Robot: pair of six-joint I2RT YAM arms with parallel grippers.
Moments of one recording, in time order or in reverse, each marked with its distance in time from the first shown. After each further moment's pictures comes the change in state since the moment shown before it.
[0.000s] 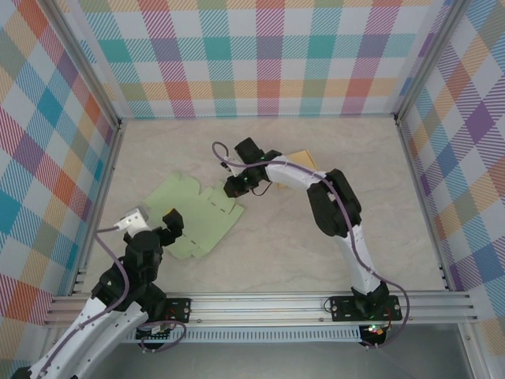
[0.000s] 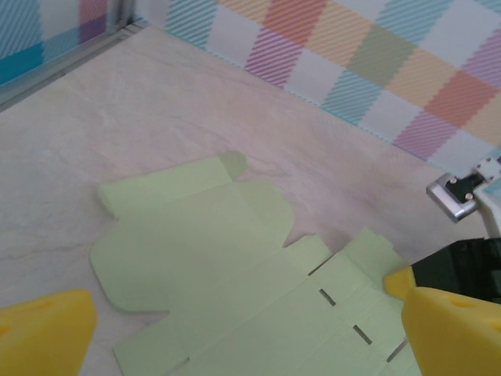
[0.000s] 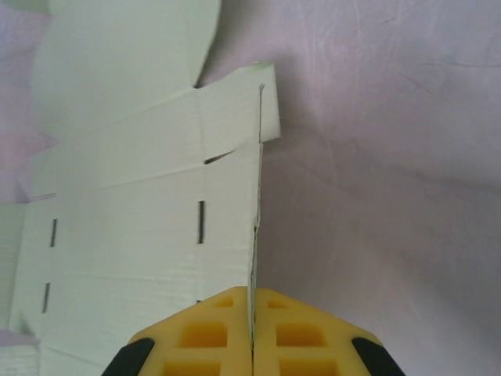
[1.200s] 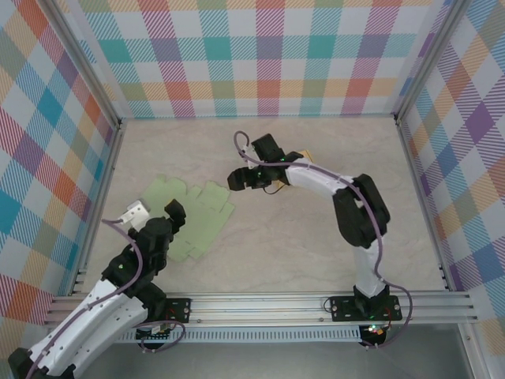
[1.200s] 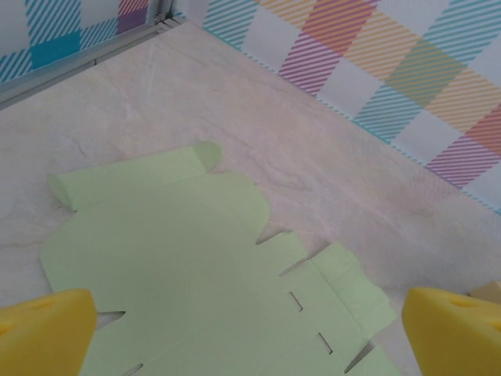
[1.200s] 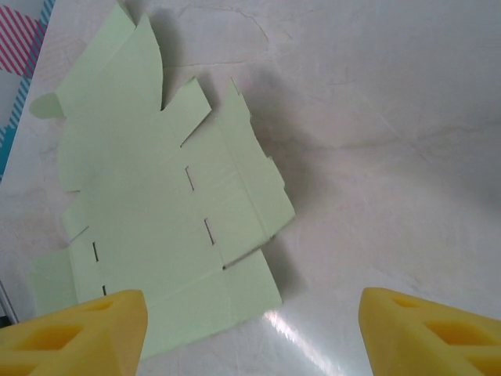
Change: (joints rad) left arm -0.001 0.148 0.006 0.043 -0.123 -0.201; right arm -0.029 -0.187 -0.216 0.178 0.057 0.262
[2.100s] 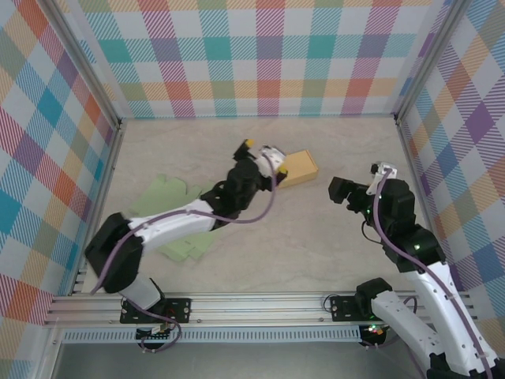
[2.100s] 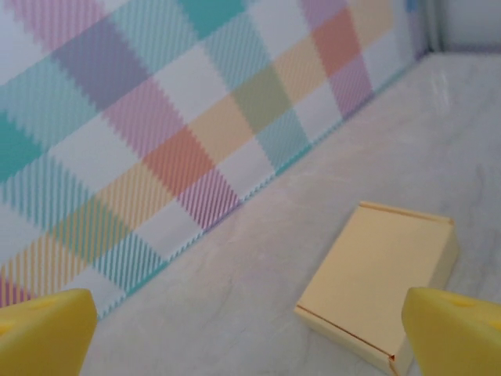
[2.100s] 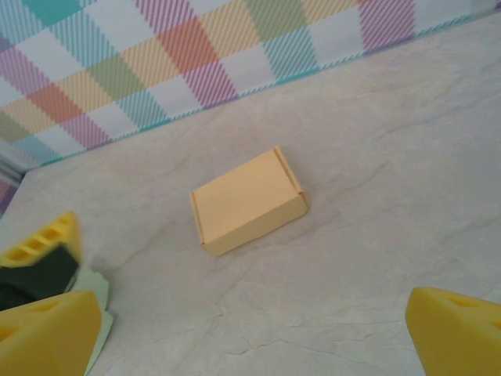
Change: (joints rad) left arm -0.229 1.070 0.603 0.805 0.286 1.139; right arm -0.299 -1.358 -0.675 -0.224 0.556 0.114
